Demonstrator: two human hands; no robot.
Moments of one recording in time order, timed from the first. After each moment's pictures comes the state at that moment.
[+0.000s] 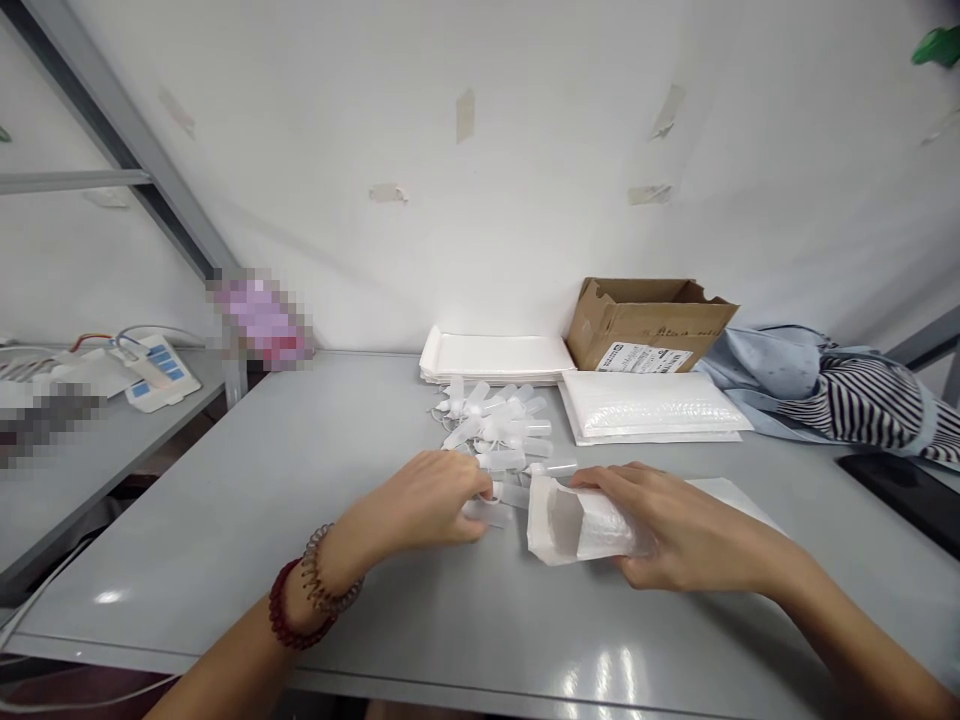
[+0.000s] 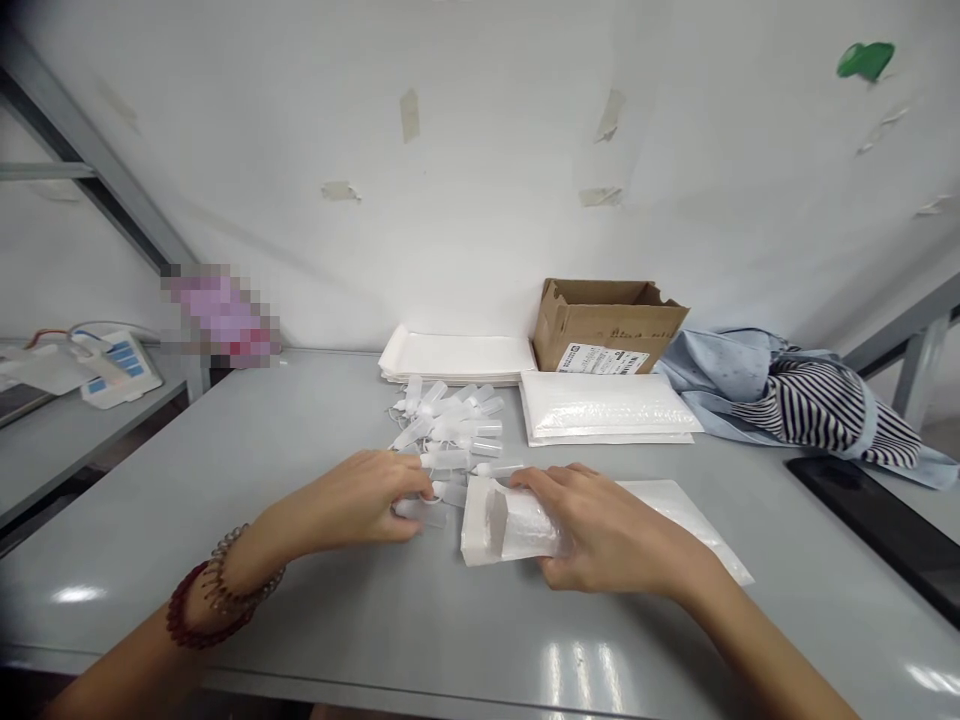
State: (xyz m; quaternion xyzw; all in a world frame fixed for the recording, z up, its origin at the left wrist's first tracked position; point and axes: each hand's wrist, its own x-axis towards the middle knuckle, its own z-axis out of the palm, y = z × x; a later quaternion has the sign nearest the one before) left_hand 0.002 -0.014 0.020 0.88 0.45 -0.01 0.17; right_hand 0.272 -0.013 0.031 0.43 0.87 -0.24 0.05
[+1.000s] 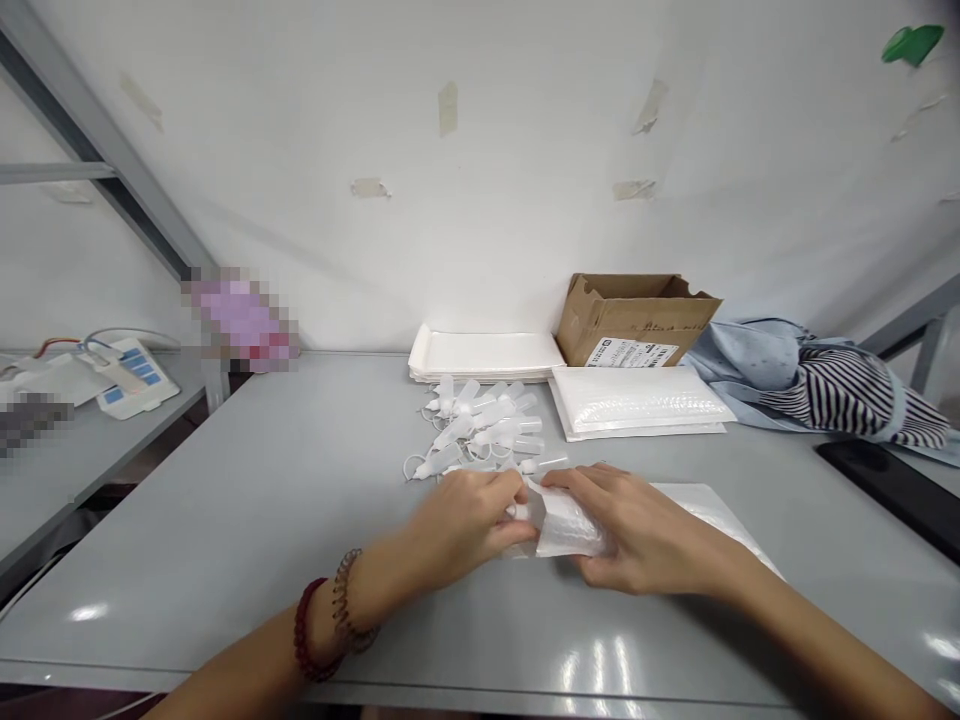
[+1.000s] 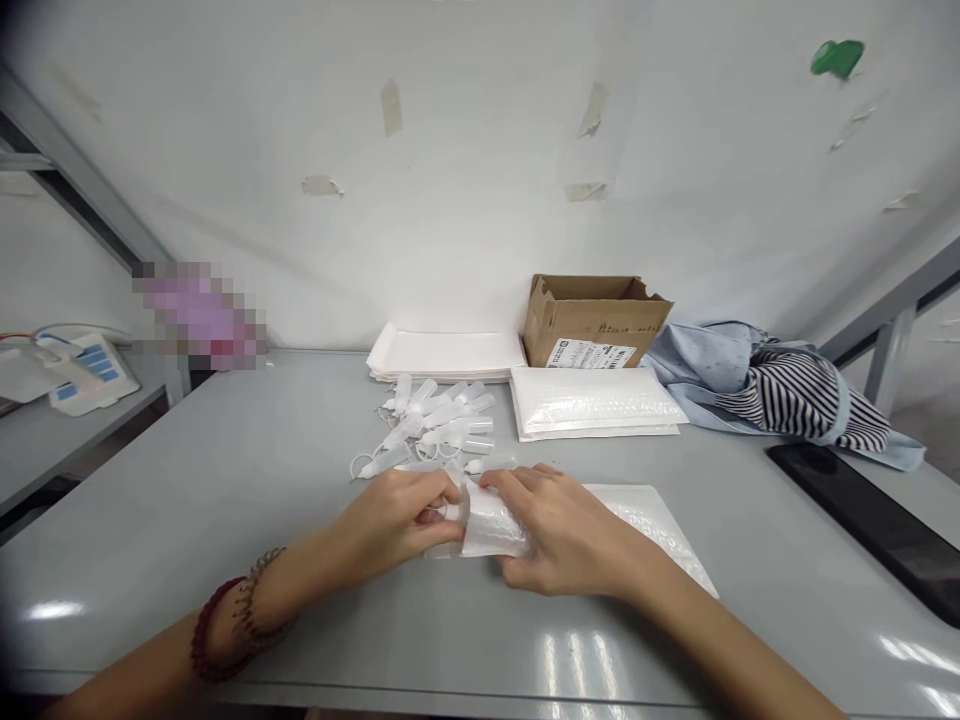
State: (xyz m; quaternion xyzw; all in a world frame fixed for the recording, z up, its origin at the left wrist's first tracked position) left_hand 0.036 -0.027 -0.008 0.85 0.43 0.19 0.24; right_hand 0.255 -0.021 0.015 0.37 0.91 -0.19 -0.04
